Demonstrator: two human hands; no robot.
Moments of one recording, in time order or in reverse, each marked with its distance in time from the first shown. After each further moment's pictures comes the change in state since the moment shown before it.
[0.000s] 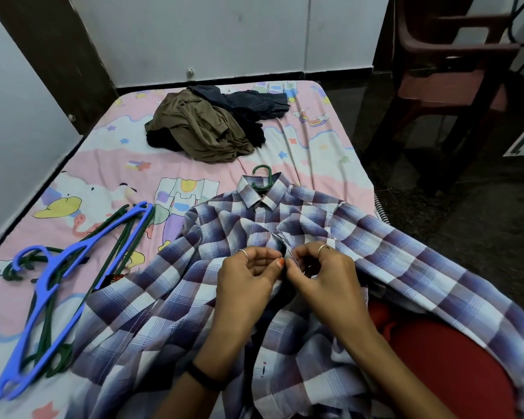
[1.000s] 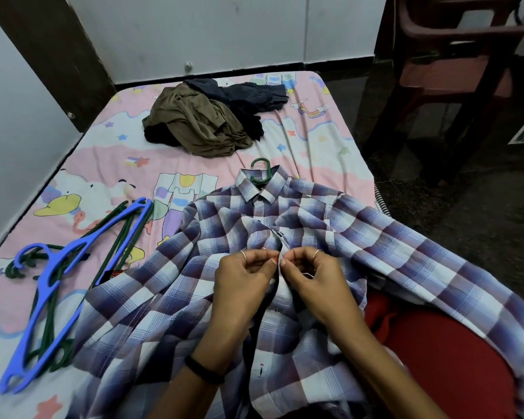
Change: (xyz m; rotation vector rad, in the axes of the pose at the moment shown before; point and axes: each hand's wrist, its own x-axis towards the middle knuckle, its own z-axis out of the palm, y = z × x) left_hand -0.004 -0.005 0.002 0.049 0.035 -0.096; right_hand -0.007 0.022 0.017 0.355 -0.126 0.264
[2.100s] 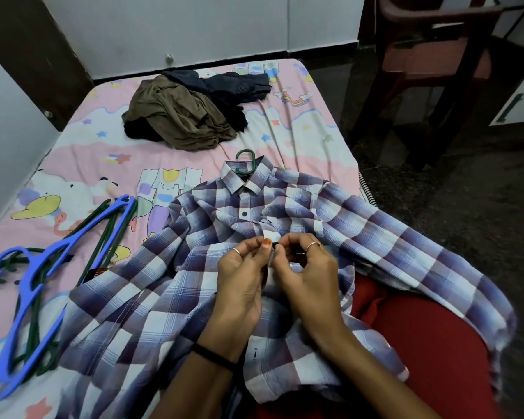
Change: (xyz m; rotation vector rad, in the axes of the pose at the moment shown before) left_hand 0.001 -0.005 0.031 -0.643 -0.041 -0.181; right_hand -0.016 0.000 0.005 -0.088 0.307 -0.288
